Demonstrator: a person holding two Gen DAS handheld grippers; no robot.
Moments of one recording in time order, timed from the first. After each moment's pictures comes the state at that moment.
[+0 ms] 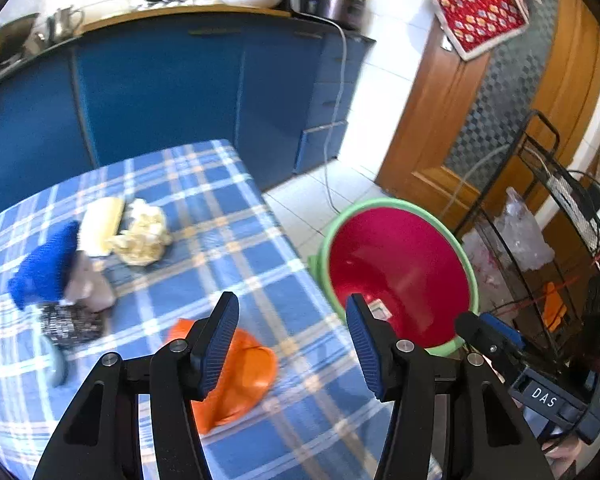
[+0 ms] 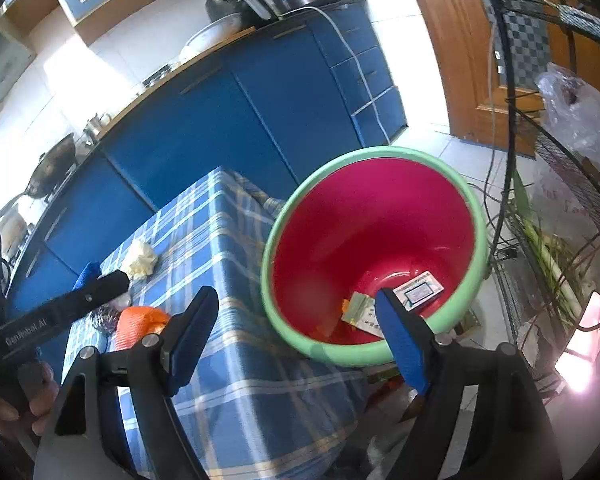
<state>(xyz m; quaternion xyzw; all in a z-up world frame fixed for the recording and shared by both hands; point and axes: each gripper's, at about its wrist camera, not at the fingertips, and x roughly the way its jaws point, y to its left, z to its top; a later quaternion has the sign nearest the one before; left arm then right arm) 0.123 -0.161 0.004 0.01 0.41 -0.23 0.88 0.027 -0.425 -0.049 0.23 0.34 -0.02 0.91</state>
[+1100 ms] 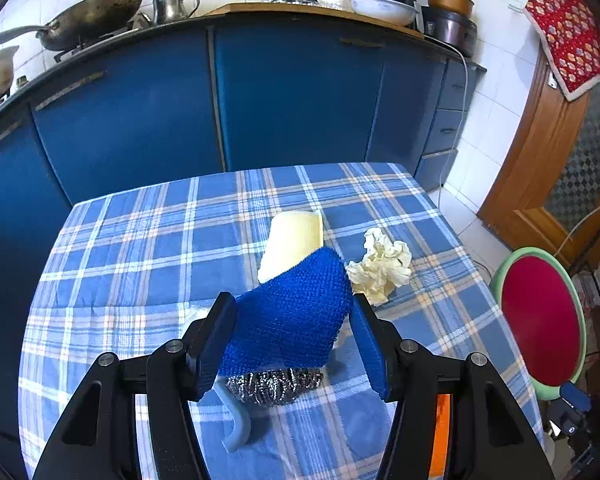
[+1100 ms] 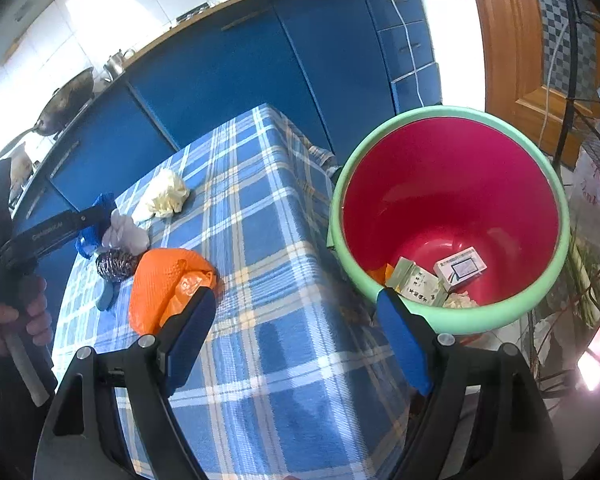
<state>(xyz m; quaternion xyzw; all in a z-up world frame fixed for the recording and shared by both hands) 0.196 -0.033 -0.012 0.01 0.39 -0.07 0.92 0.058 -0.351 -0.066 0.18 0.40 0.03 0.90</state>
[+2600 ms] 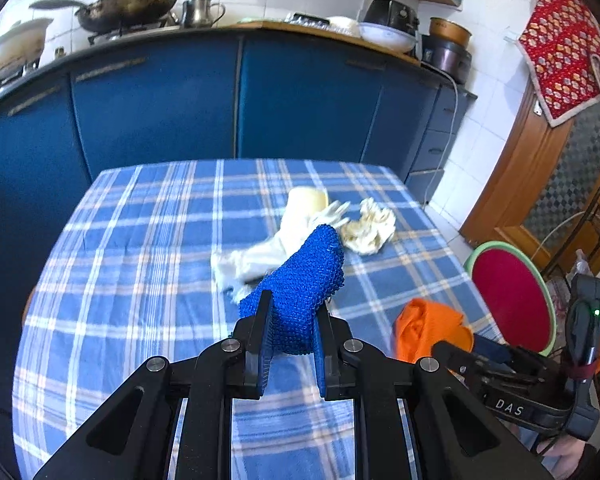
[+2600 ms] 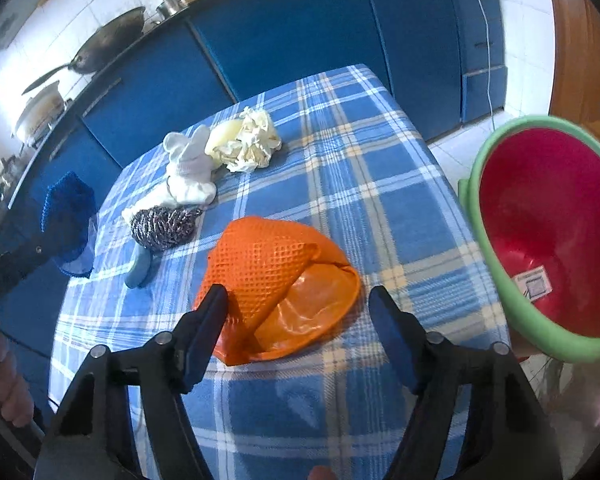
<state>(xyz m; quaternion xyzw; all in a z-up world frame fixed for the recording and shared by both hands) 0.112 0.014 -0.010 -0.05 0.37 -0.08 0.92 0.105 -0.252 -0.083 0.12 0.43 0.11 0.89</state>
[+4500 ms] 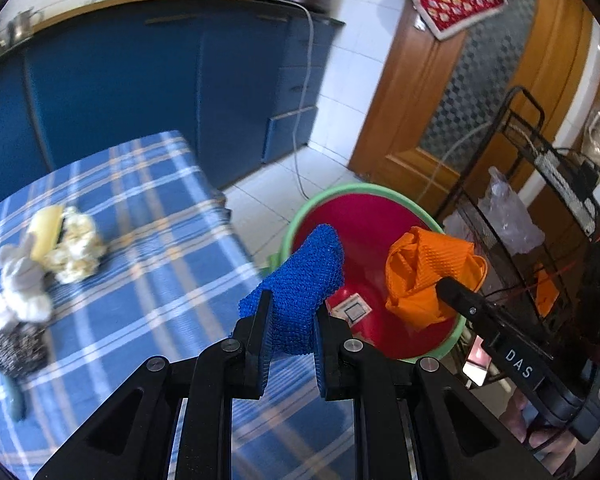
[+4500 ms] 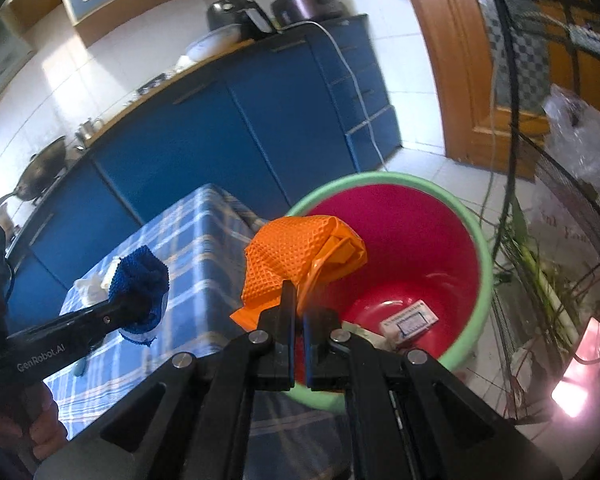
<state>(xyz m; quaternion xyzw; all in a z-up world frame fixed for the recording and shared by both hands) 0.140 -0.217 -0.024 0.03 0.42 -0.29 0.86 0.049 -0.446 -0.062 0.22 0.31 -0.06 0.92</state>
